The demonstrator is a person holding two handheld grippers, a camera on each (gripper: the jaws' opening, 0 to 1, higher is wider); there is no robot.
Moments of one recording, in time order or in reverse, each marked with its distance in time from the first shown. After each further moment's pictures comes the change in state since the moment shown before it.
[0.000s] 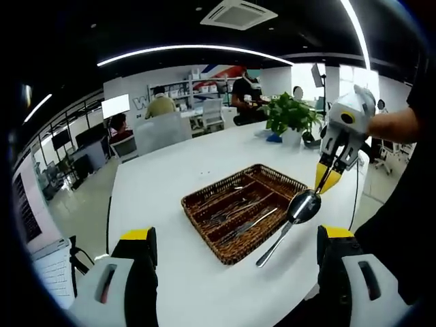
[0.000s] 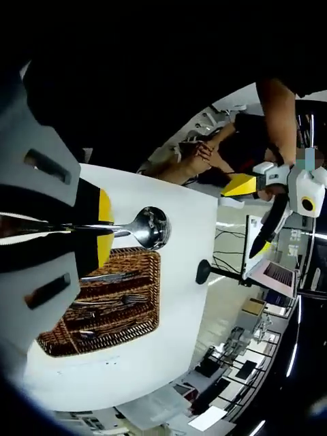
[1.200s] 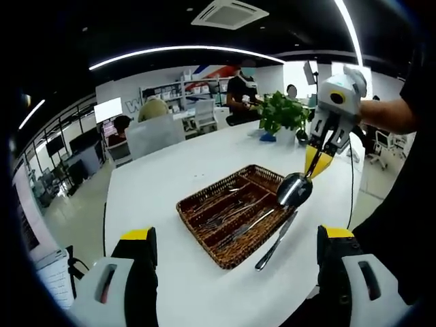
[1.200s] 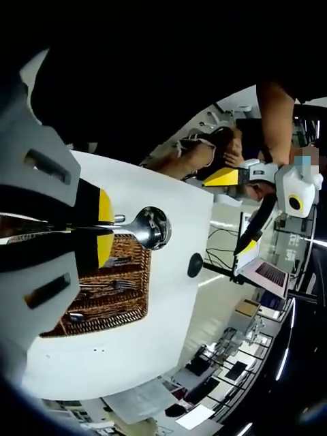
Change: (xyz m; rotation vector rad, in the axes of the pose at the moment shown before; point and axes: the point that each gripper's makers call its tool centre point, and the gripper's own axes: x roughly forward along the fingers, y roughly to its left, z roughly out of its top) left arm 0.007 0.002 0.008 0.028 0.000 -0.035; right arm -0.010 -0.027 0.020 -0.053 -0.002 -0.006
